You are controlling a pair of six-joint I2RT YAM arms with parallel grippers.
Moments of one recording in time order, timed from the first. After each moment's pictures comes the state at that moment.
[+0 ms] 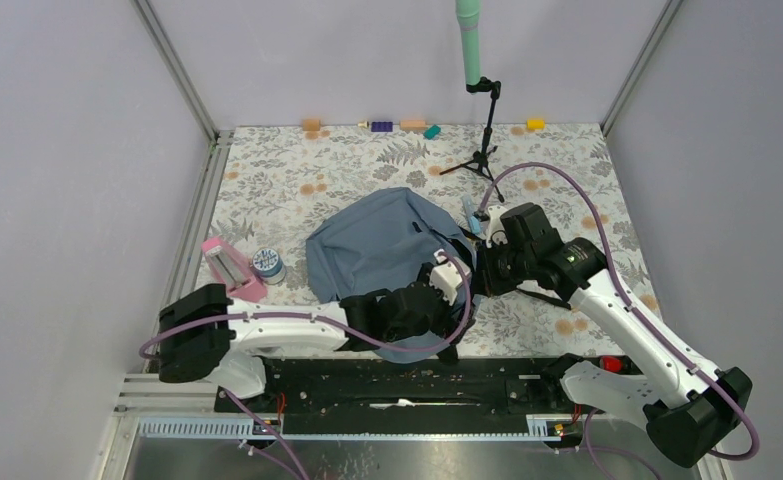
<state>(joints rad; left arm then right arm) -1.30 1.45 0.86 0.16 -0.26 -0.35 0.57 1.04 1.00 -0.91 -0.25 0.29</state>
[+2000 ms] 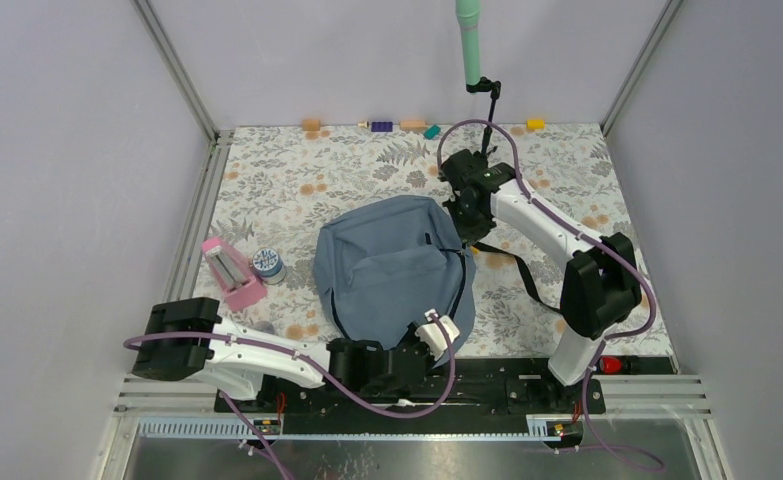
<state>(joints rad) -1.61 1.37 0.68 0.15 -0.58 -0.31 0.52 1.75 1.47 -0.99 0.14 0.14</state>
